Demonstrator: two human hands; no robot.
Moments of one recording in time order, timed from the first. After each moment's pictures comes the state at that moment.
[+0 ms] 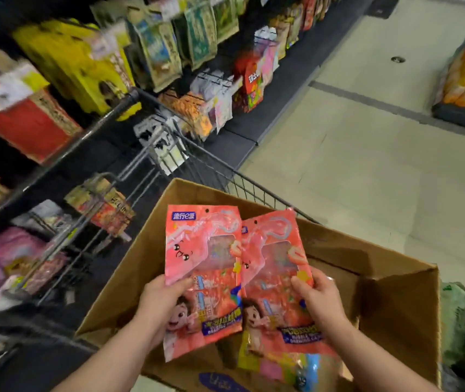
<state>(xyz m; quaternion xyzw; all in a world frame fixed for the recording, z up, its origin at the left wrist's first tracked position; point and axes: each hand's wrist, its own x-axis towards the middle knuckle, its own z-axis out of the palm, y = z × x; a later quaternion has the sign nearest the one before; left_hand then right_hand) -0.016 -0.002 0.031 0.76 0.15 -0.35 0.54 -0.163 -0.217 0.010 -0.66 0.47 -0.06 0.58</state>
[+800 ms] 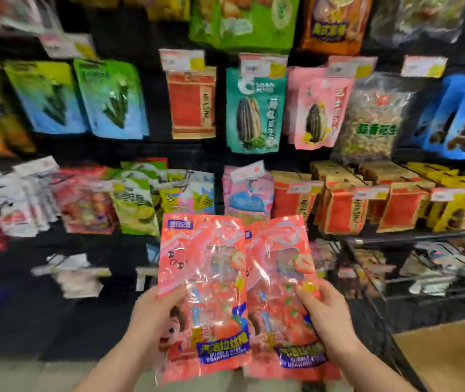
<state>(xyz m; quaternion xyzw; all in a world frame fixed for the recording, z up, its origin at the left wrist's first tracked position) -0.237 0.535 0.157 0.62 0.31 0.14 0.71 -0.128 0.288 0.151 -0.79 -0.02 0.05 0.61</state>
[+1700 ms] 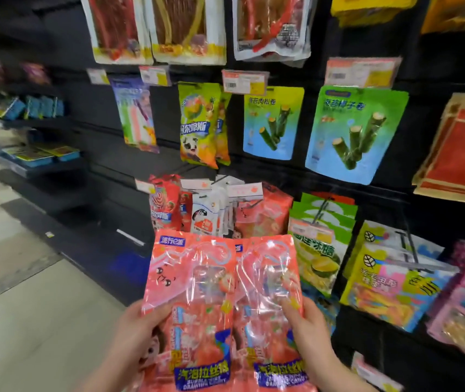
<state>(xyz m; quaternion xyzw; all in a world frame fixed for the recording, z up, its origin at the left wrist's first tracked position) -0.379 0.880 0.152 0.53 0.49 0.34 0.60 -0.159 0.726 0.147 -0.70 -0.20 0.28 0.62</state>
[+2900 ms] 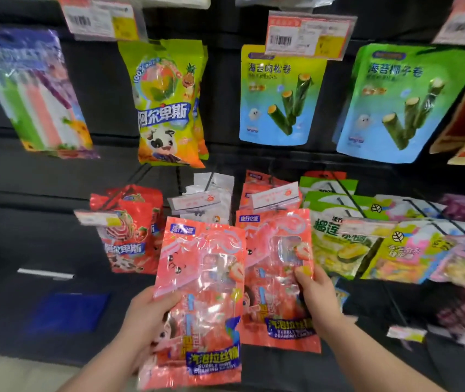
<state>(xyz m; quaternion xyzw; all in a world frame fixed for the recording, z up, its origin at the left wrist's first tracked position) -0.331 1.147 0.146 0.63 0.41 0.13 0.65 -0.157 0.929 0.129 -0.73 -0.01 0.13 0.67</state>
